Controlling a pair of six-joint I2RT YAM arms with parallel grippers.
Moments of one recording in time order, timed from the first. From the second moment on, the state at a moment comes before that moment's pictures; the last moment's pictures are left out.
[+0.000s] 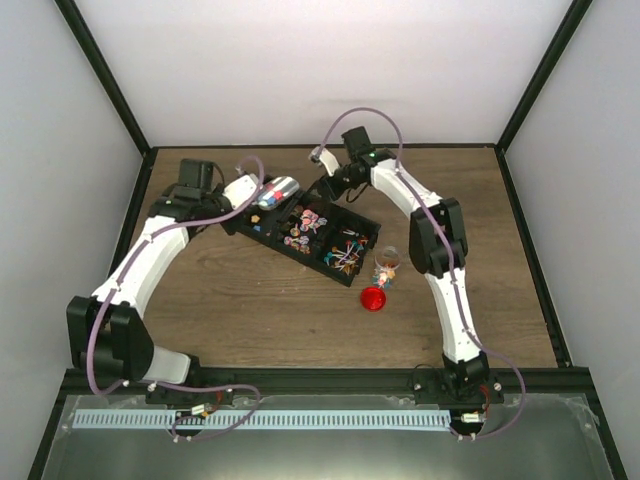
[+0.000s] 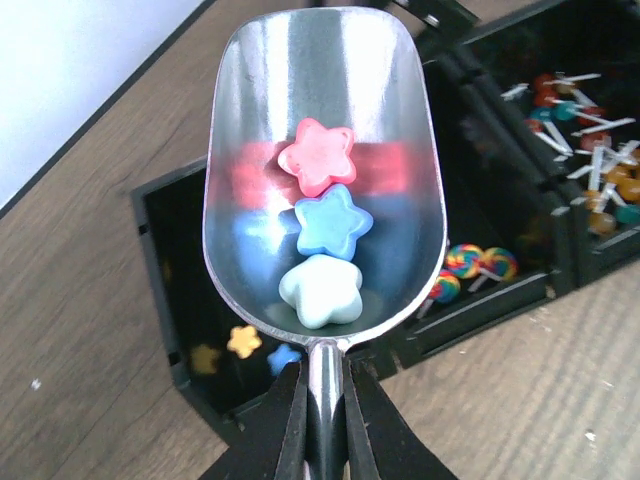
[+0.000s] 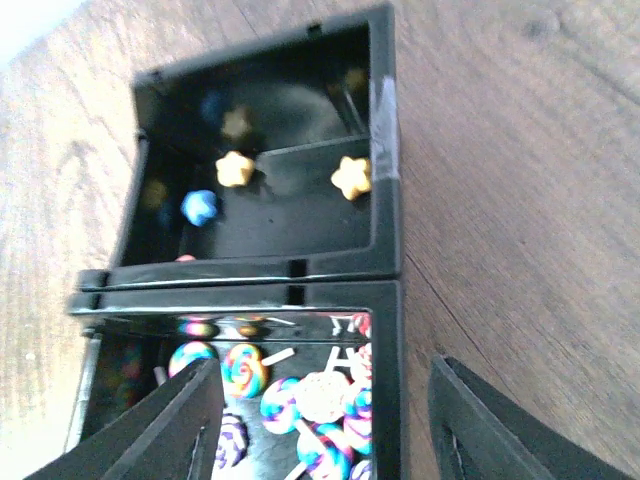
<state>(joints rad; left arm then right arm) -0.18 1.42 1.18 -0.57 0.39 0.61 0.41 2.40 2.12 -0.68 -0.70 -0.34</state>
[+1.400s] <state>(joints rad) -0.72 1.79 1.72 -1.06 0.33 0.91 -0.02 1.75 1.29 -0.81 -0.91 -0.47</state>
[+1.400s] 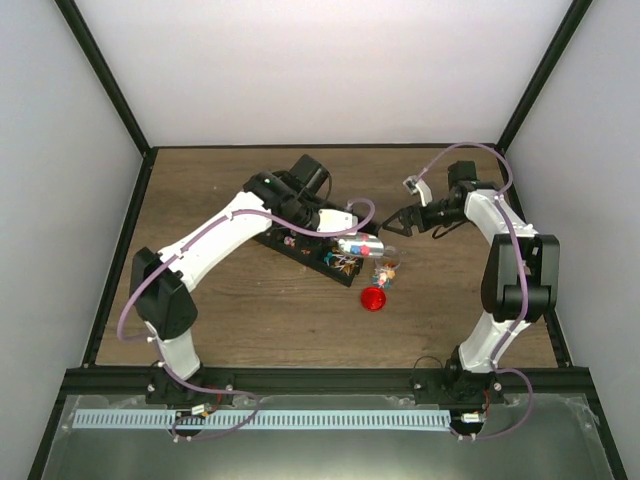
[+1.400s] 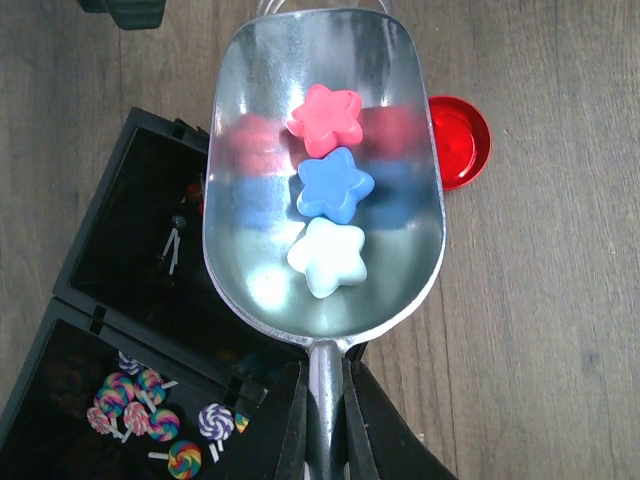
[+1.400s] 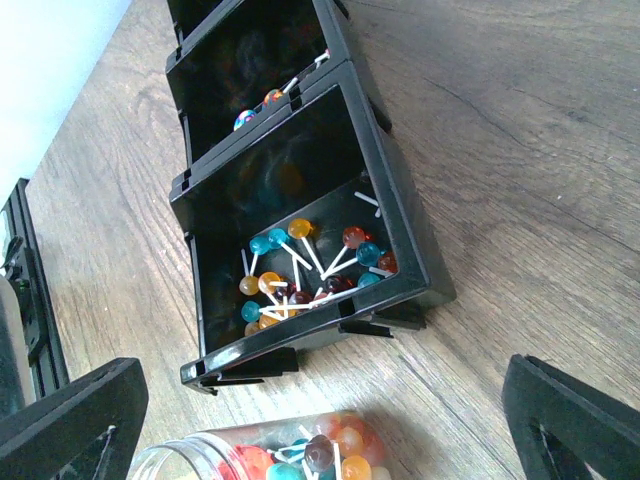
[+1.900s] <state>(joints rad) -0.74 1.90 1.85 -1.16 0.26 0.89 -0.02 1.73 1.25 -0.75 -0.90 -0.45</state>
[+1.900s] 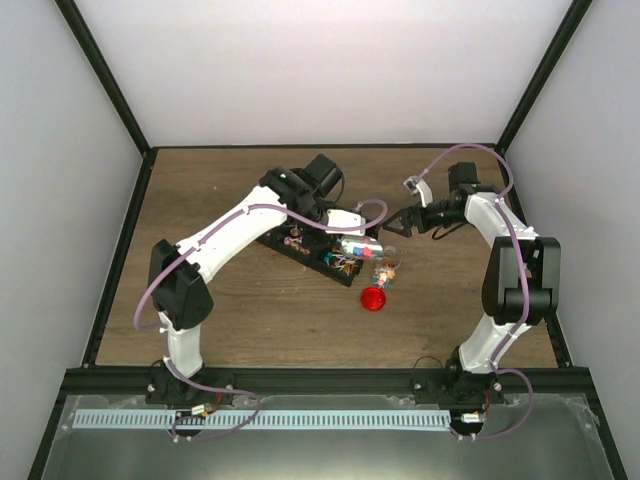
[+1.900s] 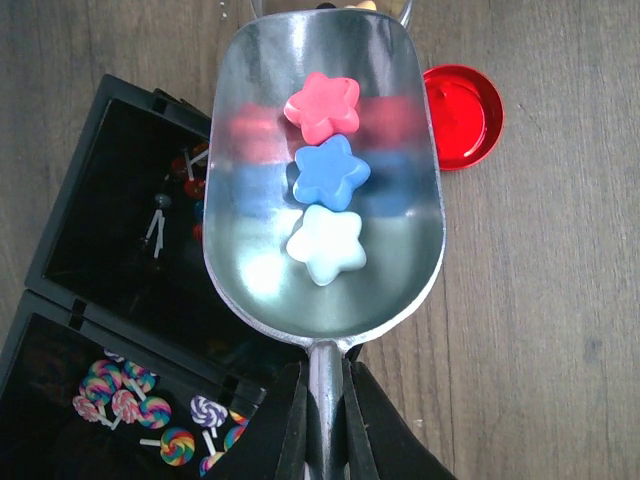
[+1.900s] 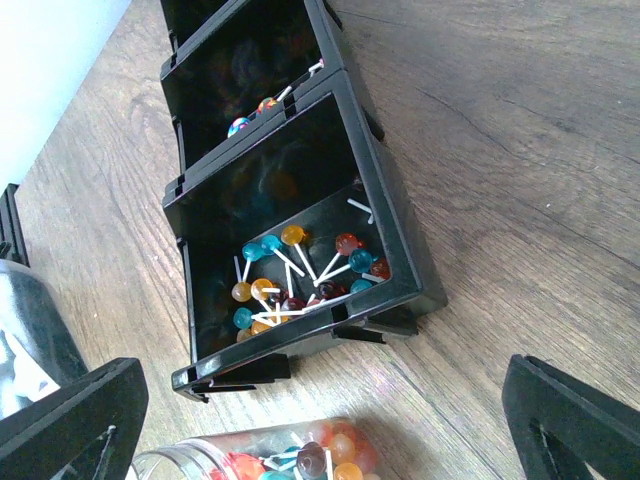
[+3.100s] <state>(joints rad) -0.81 2.01 2.09 -1.36 0.12 0.89 -0.02 1.73 1.25 -0.71 -0.91 -0.43</state>
